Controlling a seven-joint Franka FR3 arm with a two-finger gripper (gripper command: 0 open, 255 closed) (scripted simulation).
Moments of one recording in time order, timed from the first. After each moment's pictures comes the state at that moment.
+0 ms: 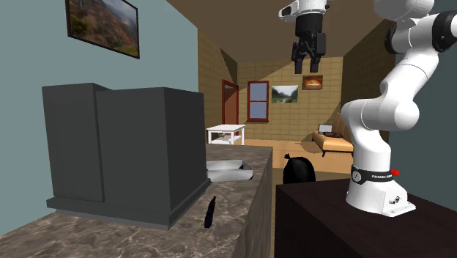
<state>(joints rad) 0.00 -0.79 0.07 -2.27 -0.06 1.43 0.11</state>
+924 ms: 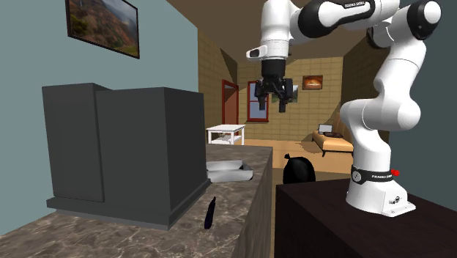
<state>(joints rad) 0.08 -0.57 -0.12 -2.43 -0.15 1.85 -0.33</state>
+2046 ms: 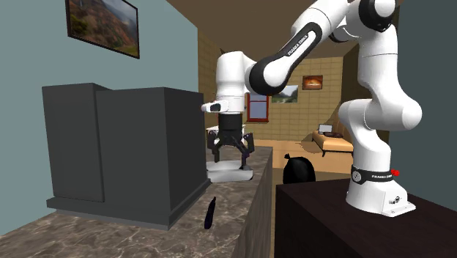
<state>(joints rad) 0.20 0.05 -0.24 -2.28 -0.03 2.32 -0.97</state>
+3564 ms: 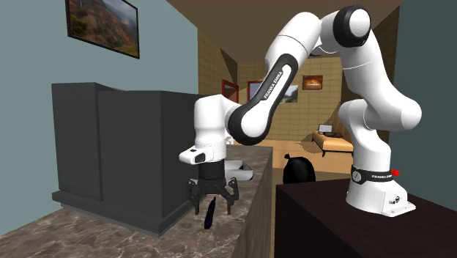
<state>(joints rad) 0.17 0.46 -0.12 -2.07 0.11 2.49 -1.32</state>
